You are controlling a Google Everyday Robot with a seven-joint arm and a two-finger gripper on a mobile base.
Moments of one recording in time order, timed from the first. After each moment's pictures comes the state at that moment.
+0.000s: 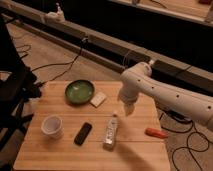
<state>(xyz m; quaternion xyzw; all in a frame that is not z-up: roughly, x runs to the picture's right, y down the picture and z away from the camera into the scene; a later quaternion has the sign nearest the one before) 0.102 0.100 0.779 -0.28 -0.12 -0.18 0.94</state>
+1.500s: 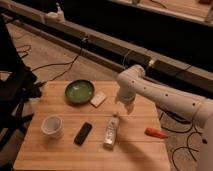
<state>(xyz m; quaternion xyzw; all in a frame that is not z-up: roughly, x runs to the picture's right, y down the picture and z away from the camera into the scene) 0.115 0.104 0.827 -0.27 -0.13 -0.32 0.90</state>
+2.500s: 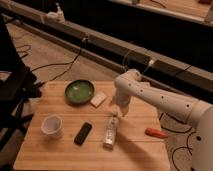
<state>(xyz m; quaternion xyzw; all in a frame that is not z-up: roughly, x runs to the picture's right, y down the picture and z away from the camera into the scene) 0.078 0.130 0.847 -0.26 -0.19 -0.37 0.87</state>
